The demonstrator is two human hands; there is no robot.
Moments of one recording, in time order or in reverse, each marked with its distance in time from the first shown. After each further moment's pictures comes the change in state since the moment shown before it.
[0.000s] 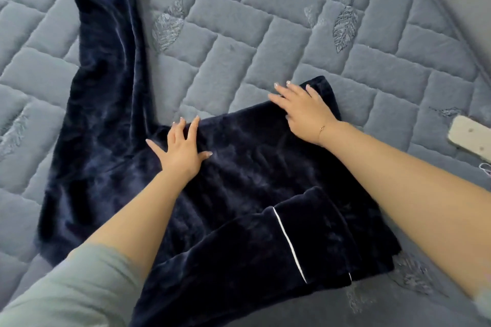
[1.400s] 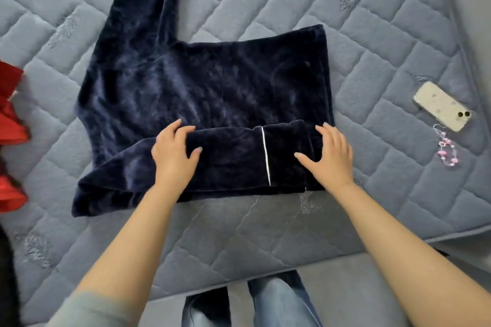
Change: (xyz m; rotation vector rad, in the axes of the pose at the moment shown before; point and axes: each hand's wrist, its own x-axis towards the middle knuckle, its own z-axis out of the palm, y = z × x) left_hand -0.266 -0.002 0.040 -0.323 0.333 -0.095; right_hand -0.271 -0.026 0.078 0.485 0.182 0.340
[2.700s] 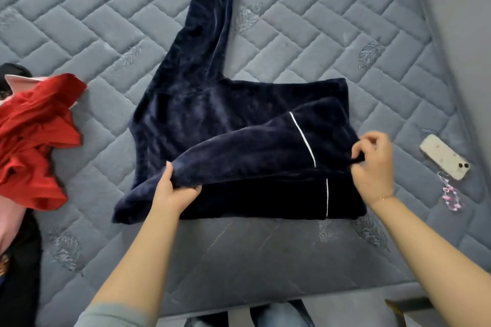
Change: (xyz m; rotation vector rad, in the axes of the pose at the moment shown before) left_hand -0.005 -0.076 -0.052 -2.212 -0.102 -1.302; right_hand 0.012 -0.070 -0.076 0.173 0.295 -0.256
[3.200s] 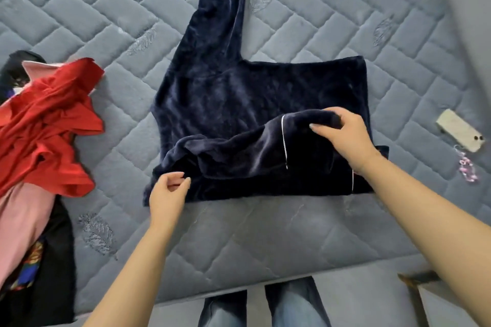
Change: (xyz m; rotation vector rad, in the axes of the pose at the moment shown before) left_hand -0.045 0.048 -0.091 1.390 0.178 0.875; right_hand -0.009 -0.119 0.044 0.459 -0.262 0.262
